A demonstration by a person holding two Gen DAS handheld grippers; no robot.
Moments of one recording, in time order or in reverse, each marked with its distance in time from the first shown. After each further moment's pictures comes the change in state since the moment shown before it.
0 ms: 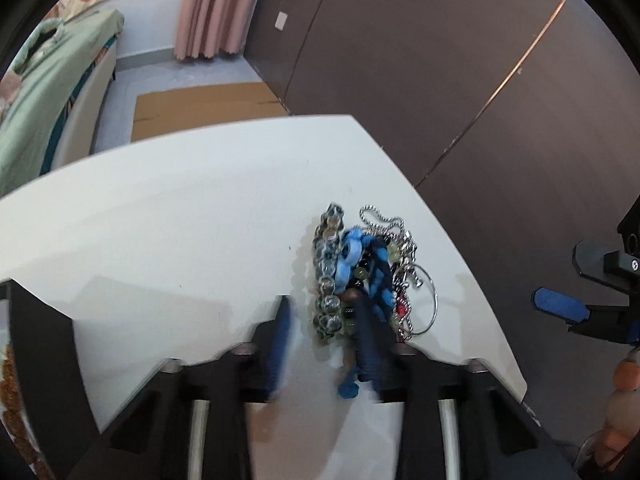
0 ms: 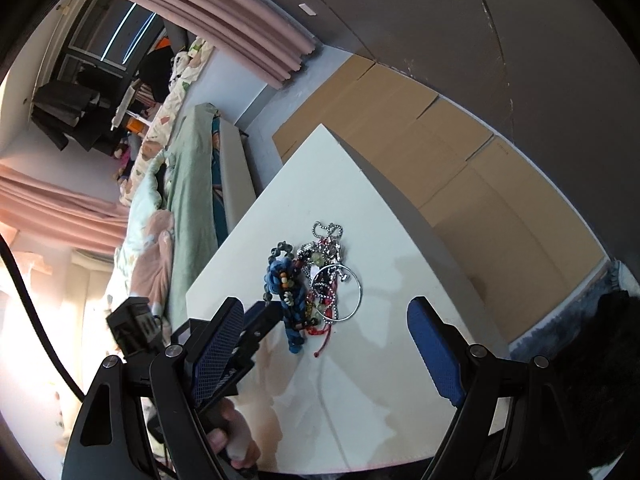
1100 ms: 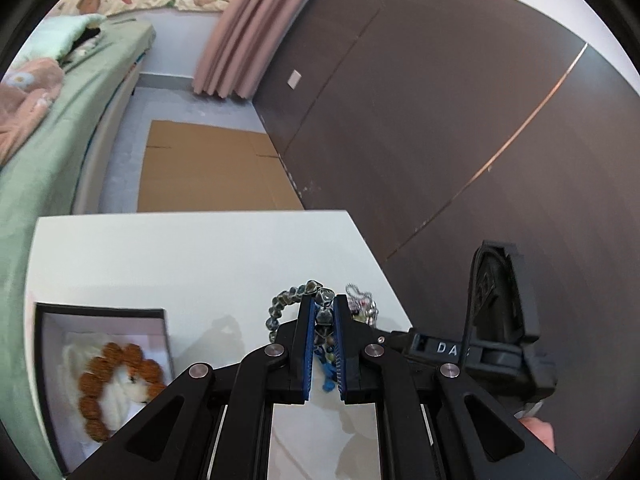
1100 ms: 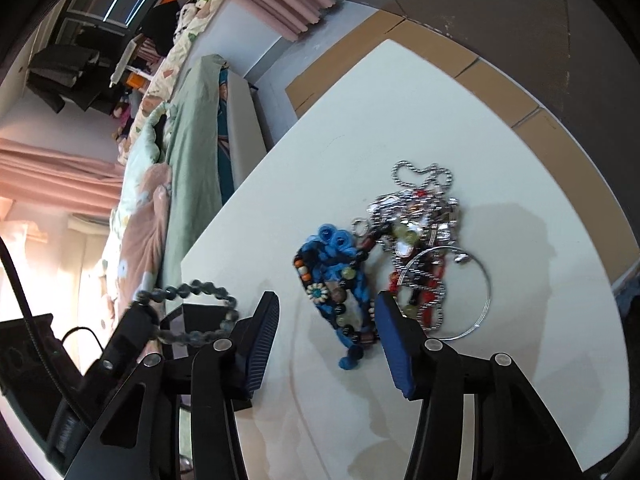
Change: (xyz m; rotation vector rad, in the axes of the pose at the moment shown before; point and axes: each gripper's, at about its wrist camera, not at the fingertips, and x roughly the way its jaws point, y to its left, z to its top) left arm -0.113 0.034 0.018 -0.136 -0.220 -0.108; right arm 0.099 0.055 -0.010 -0.061 0.145 0.024
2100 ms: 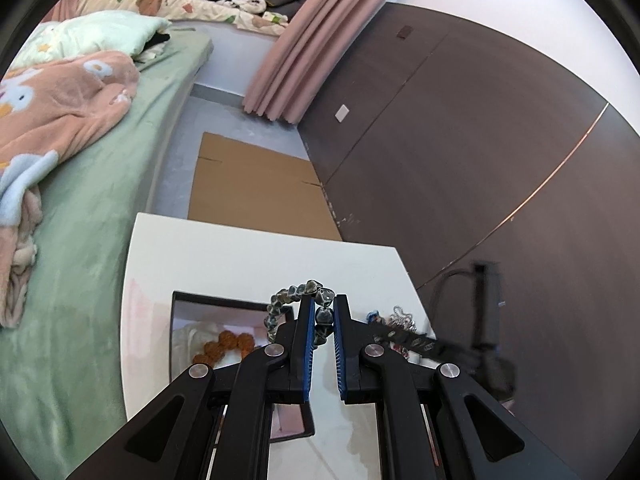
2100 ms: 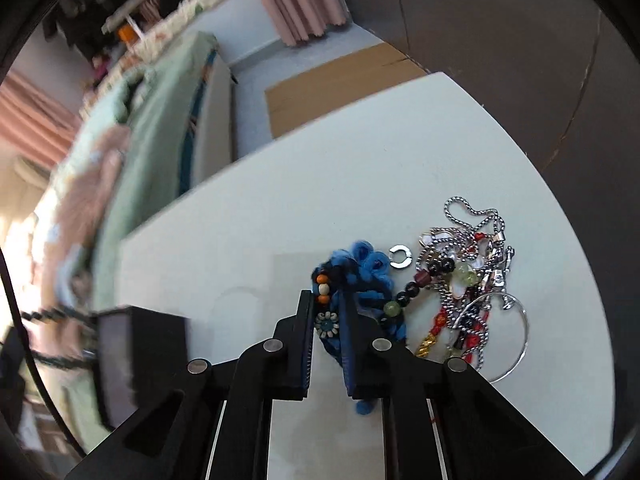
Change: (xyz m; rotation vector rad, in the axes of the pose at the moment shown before) left arm -0.077 0.058 -0.010 -0.111 -0.100 0.089; right arm 0.016 0.047 0.002 -0.193 -0.090 -0.239
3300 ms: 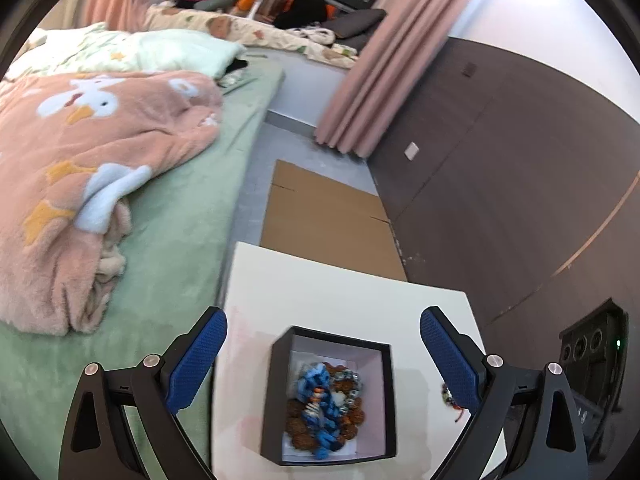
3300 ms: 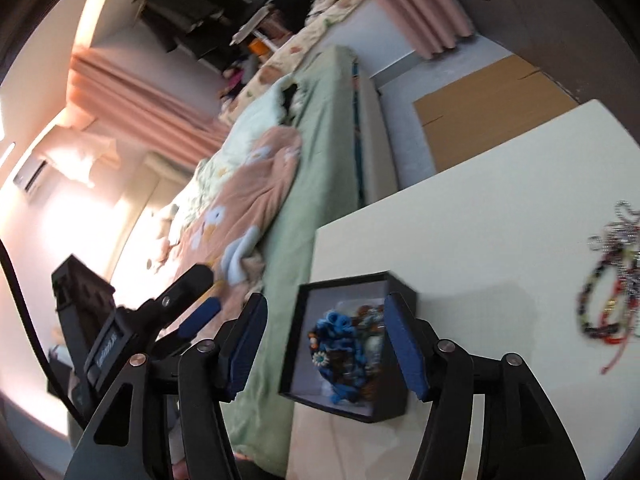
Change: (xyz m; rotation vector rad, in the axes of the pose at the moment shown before) left arm -0.026 0.041 0.014 -0.083 -0.122 0.217; right arm -0.032 0.083 -0.032 -0.074 -0.043 0.460
